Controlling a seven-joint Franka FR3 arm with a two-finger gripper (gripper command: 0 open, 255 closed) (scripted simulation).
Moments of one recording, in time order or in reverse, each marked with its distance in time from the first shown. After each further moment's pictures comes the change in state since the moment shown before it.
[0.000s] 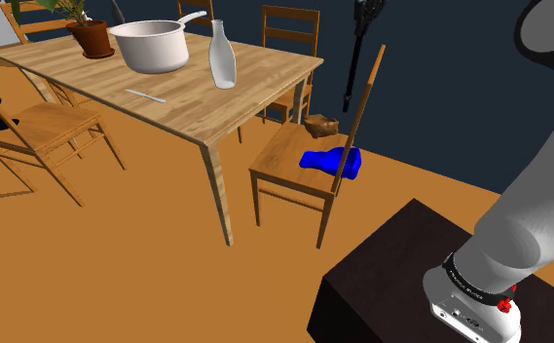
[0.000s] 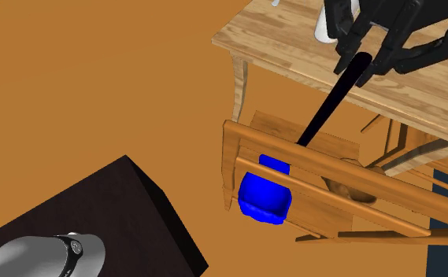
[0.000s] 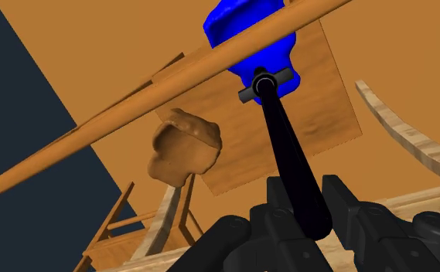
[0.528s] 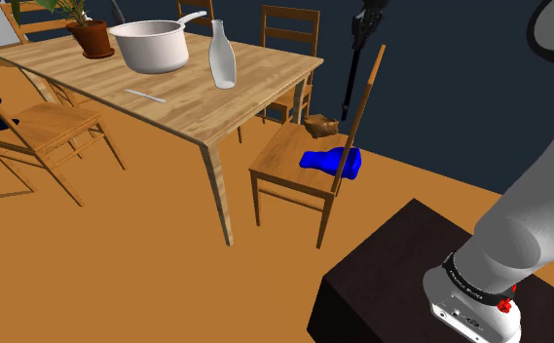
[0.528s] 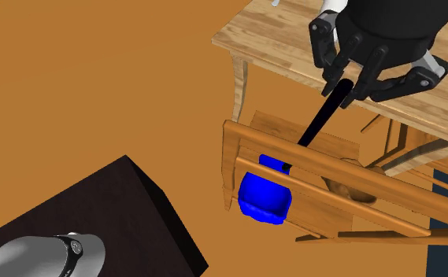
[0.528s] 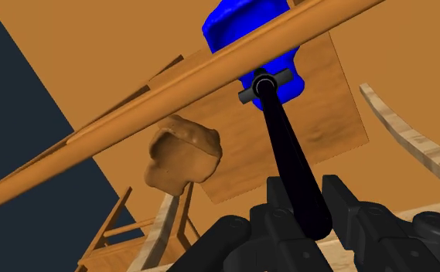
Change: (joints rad) arm 0.001 -0.043 0.000 -0.159 -0.003 0.115 -0.009
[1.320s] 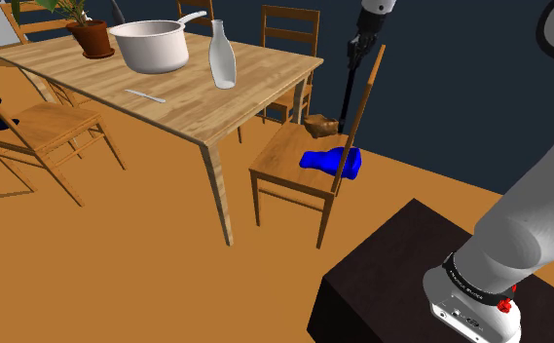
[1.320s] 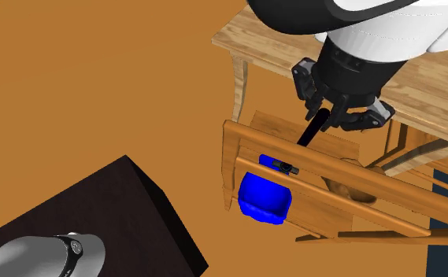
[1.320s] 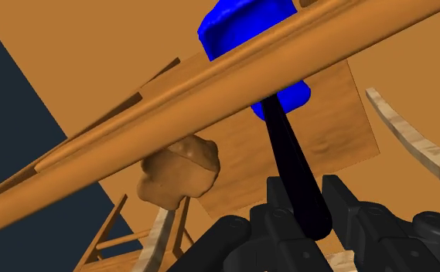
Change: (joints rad) arm 0.004 -0.030 0.002 -0.202 -0.001 0.172 -0.006
